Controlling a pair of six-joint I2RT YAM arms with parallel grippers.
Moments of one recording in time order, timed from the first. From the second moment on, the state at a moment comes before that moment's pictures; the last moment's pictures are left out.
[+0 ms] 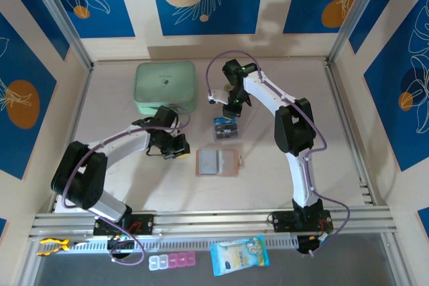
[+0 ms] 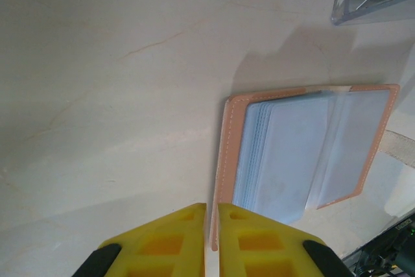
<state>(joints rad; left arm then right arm) -0.49 1.52 0.87 -0.56 0.43 -0.67 0.47 2.20 1.95 -1.20 -0.25 -0.87</state>
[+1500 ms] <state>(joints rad) -0.49 1.52 0.85 -0.53 0.46 -0.68 0.39 1.90 1.40 -0.90 -0.22 -0.31</state>
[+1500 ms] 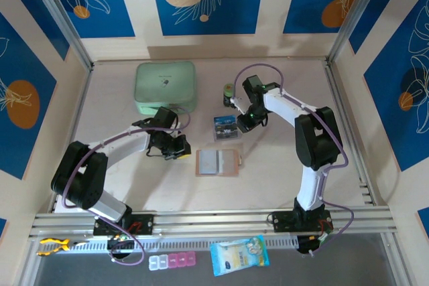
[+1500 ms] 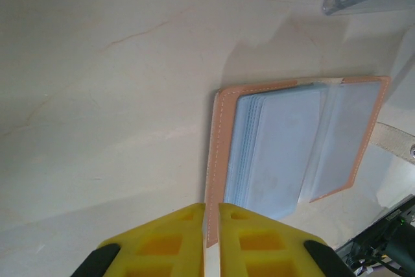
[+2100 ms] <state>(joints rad) -0.54 1.53 0.84 -0.49 0.48 -0.70 0.41 1.75 1.24 -0.77 -0.28 -0.15</state>
